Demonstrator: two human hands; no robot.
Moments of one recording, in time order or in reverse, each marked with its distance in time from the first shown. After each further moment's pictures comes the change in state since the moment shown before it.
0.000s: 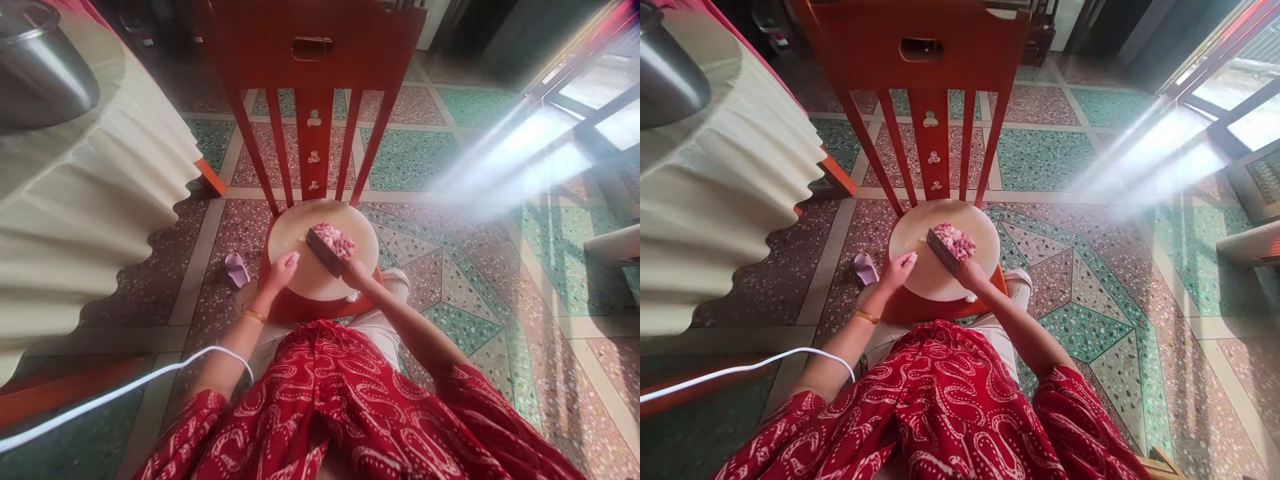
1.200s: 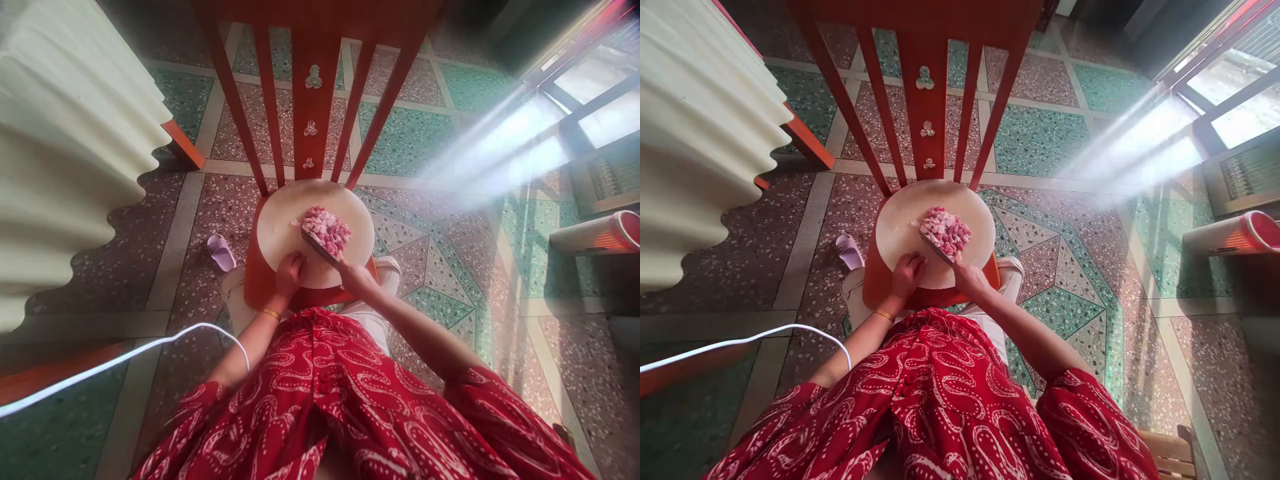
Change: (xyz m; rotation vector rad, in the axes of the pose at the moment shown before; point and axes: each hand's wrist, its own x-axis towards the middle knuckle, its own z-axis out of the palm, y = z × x) left_hand -0.033 -0.016 0.058 0.388 0.174 0.450; right_hand -0.036 -0.005 0.017 -0.230 -0.149 0.011
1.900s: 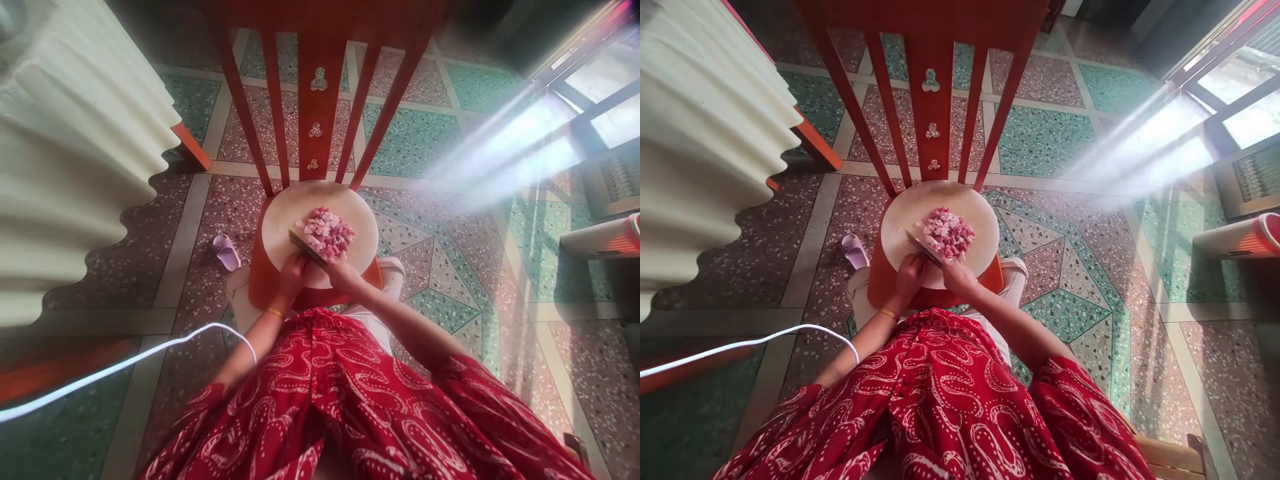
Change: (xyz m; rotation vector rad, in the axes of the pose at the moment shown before) left_hand -0.002 -0.008 0.007 0.025 0.040 0.033; right_hand 0.025 -0.032 -0.002 0.056 0.007 -0.068
